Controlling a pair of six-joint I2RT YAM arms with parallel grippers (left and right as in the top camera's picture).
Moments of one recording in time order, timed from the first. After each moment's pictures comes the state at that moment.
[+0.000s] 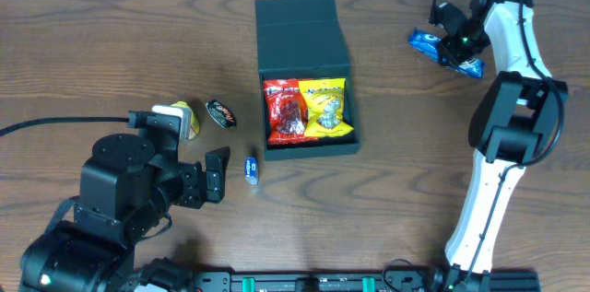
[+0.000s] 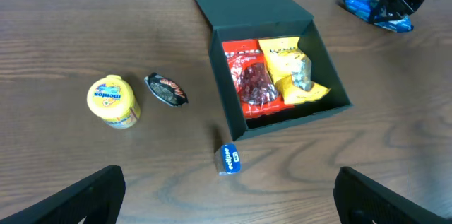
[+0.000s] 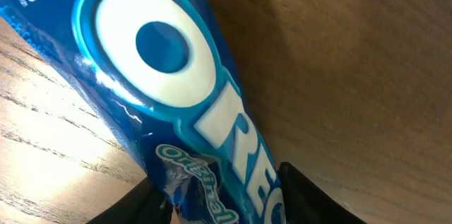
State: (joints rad) left arm -0.37 0.79 1.20 -1.13 0.05 -0.25; right arm -0.19 2.50 2.19 -1.10 -0.05 -0.76
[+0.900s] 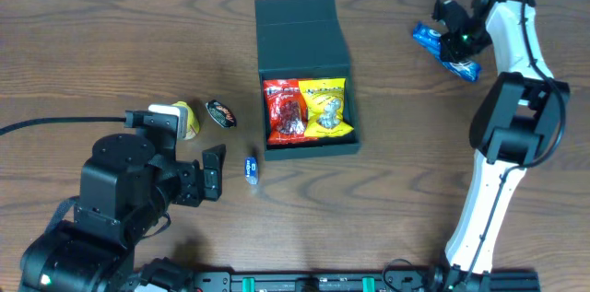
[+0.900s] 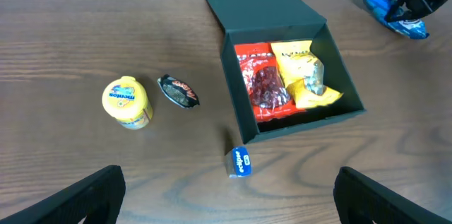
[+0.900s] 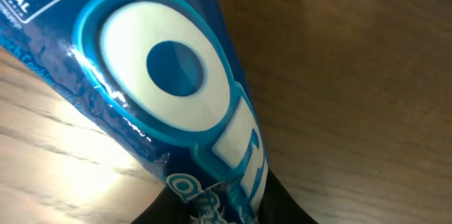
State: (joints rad) left arm -0.37 0.79 1.20 -1.13 0.00 -0.25; right arm -0.19 2.47 2.18 -1.12 -0.11 -0.61
